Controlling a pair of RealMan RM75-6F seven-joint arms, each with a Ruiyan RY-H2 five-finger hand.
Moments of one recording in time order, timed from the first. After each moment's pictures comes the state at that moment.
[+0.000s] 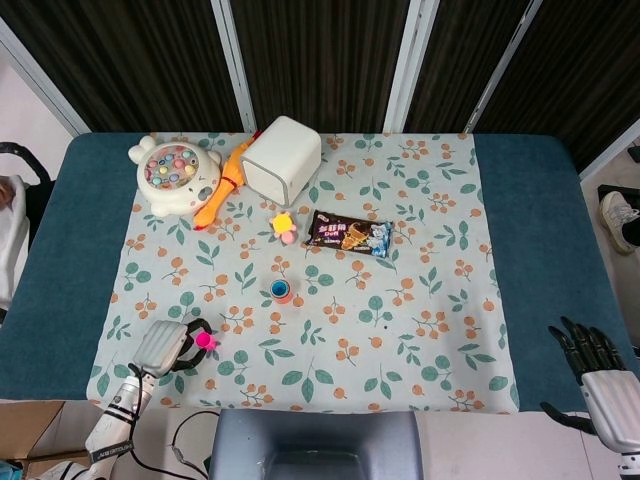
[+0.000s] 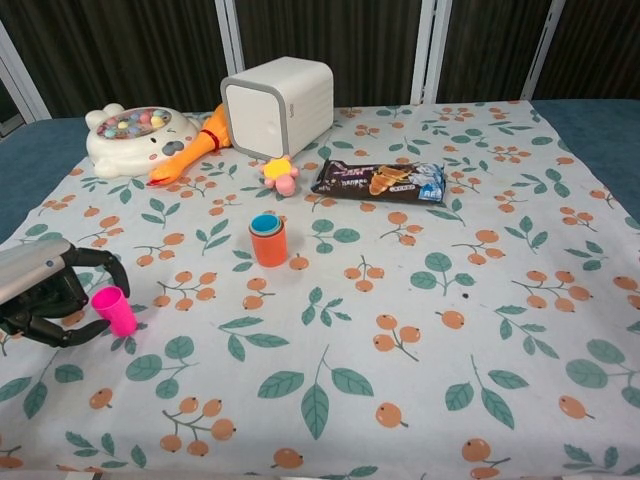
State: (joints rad) left arm -0.41 -1.55 0.00 -1.34 1.44 1.17 -0.04; right arm -0.05 -0.97 -0.08 -1.70 -1.69 1.55 0.01
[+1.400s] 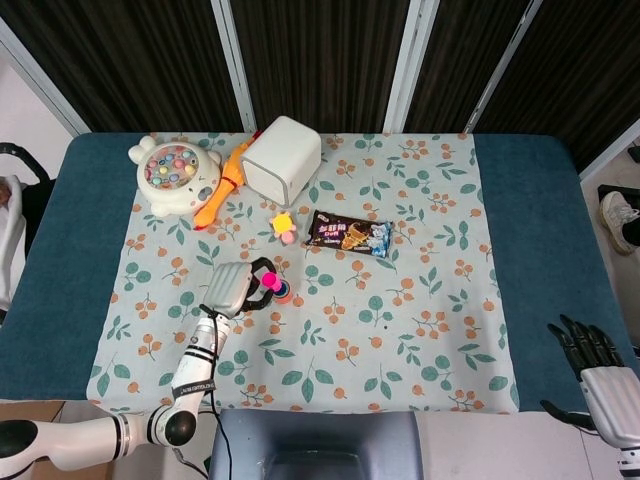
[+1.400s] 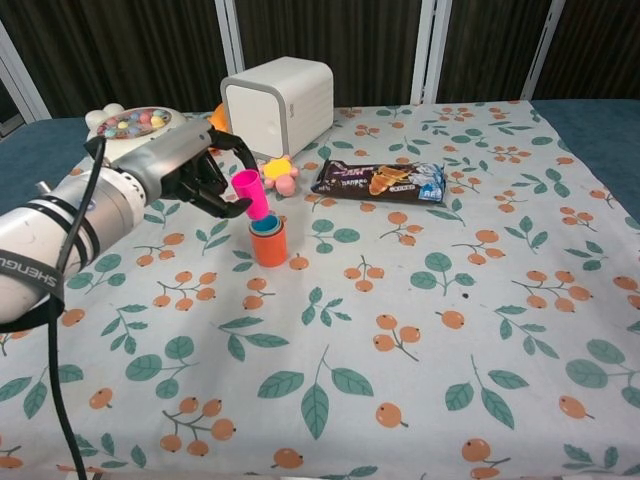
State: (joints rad) left arm -0.74 -1.75 -0.31 -1.46 0.99 1.10 0.31; right arm -0.04 -0.96 -0.08 -1.70 -1.67 1.52 0.03
